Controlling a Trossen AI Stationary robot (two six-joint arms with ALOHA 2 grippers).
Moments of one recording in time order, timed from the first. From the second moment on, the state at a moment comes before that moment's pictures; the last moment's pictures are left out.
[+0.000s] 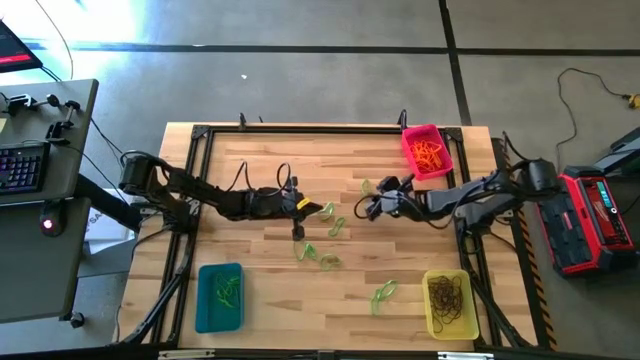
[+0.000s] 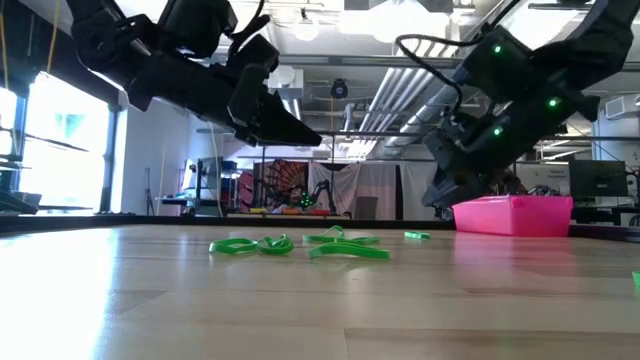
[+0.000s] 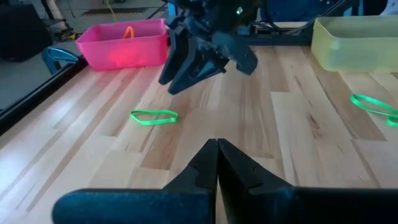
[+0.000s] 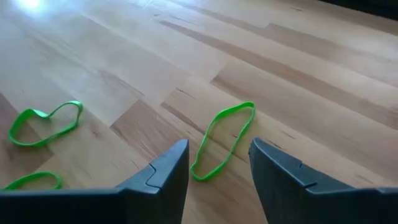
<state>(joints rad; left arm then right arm) -0.02 1.63 0.60 0.71 -0.19 0.01 -0.02 1.43 0.45 0.18 0.59 0.67</state>
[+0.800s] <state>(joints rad) -0.04 1.63 0.60 0.71 -0.19 -0.02 -0.03 1.77 0.54 0.34 0.60 0.61</state>
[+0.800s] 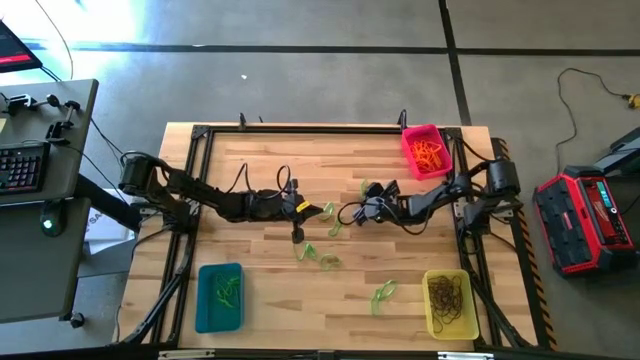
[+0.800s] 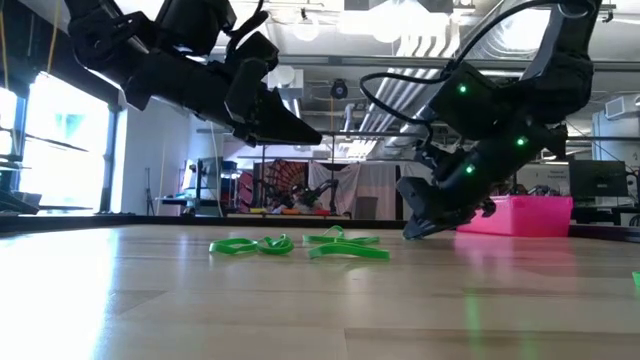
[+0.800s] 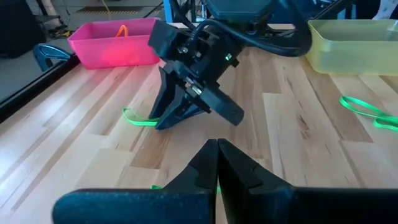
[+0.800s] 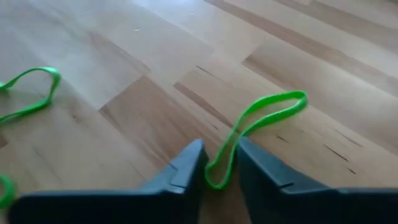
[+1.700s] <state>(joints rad) -0.06 1.63 0.60 0.67 -0.13 0.04 0.09 1.64 0.54 0.50 0.42 0.45</state>
